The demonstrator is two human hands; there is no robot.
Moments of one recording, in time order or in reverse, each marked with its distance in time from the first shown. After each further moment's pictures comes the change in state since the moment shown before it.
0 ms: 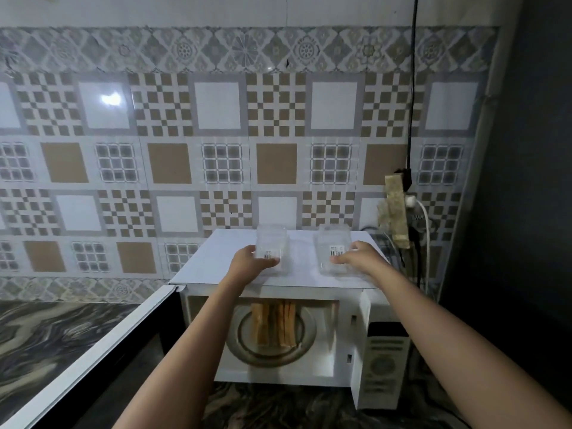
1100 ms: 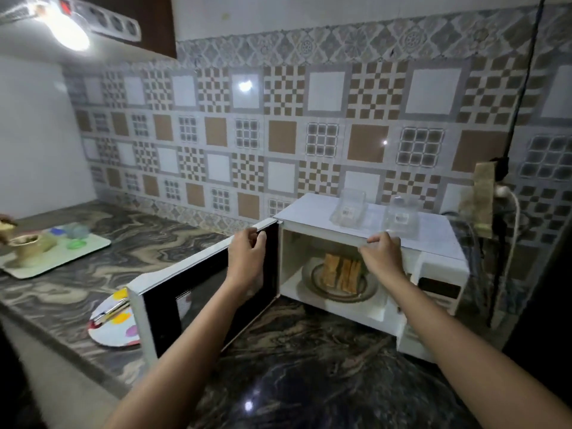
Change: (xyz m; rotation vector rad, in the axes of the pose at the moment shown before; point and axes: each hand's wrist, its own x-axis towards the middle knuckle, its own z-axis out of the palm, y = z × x) left_hand -0.220 -0.055 -0.076 -0.069 0.682 0.020; right_hand -0.153 0.006 0.066 -0.087 0.026 -0.355
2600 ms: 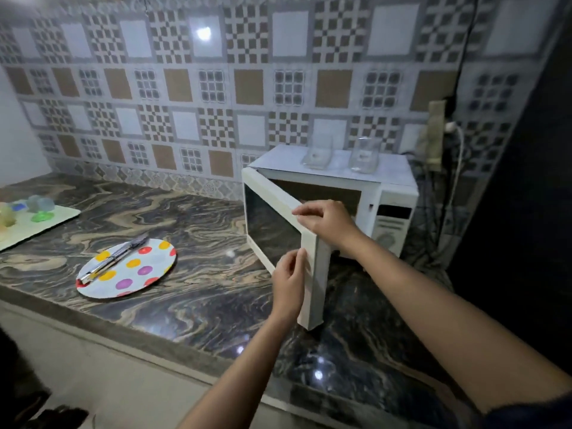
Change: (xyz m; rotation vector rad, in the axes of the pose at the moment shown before) left_hand -0.183 -0.040 0.065 -0.429 -0.294 -0.002; right_hand -0.111 -0.014 -0.005 0.014 -0.270 -0.375
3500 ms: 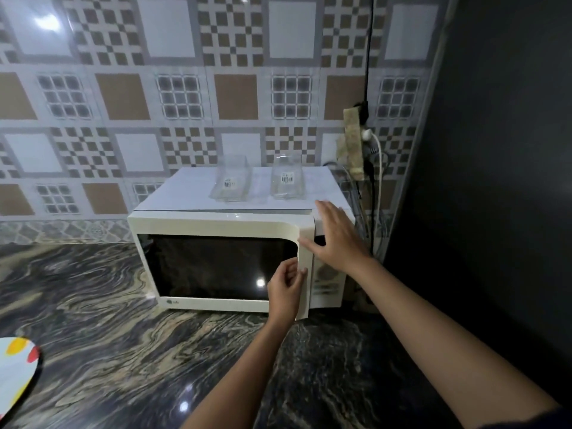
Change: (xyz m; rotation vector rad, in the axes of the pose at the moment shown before) left_hand 0.113 -0.052 0.140 -0.104 -0.314 -0.101; right_hand 0.049 0.149 -0.088 -0.689 0.182 0.169
